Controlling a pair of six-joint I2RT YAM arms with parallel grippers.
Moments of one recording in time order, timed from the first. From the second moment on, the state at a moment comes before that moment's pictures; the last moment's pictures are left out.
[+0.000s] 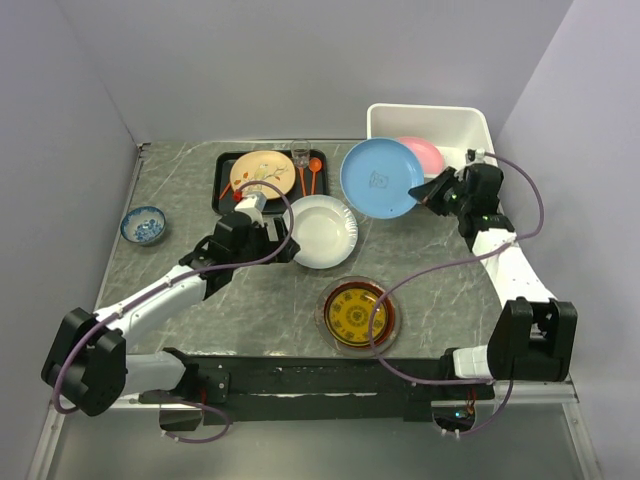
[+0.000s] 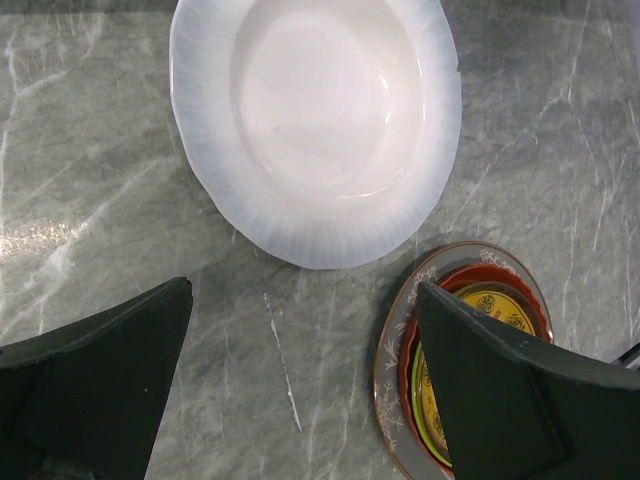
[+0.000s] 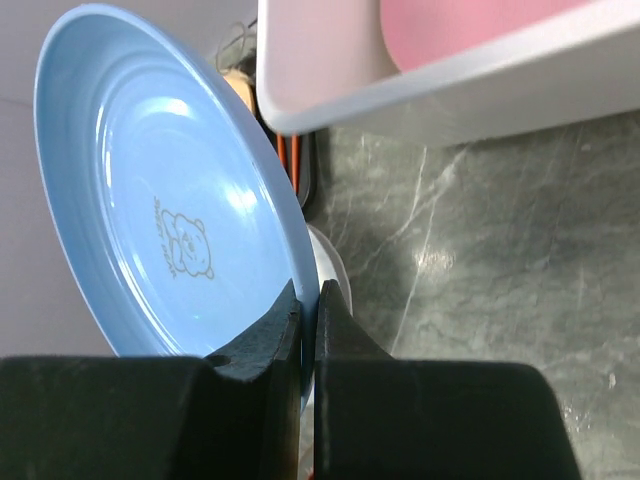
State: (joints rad) left arm -0.55 1.23 0.72 -0.01 0.06 -0.55; right arm -0.05 1.33 0.98 -0.07 -0.41 0.67
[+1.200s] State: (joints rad) left arm -0.55 1.32 0.79 -0.05 0.10 -0.51; right arm -0.15 1.68 1.41 -0.12 -0.35 0.74
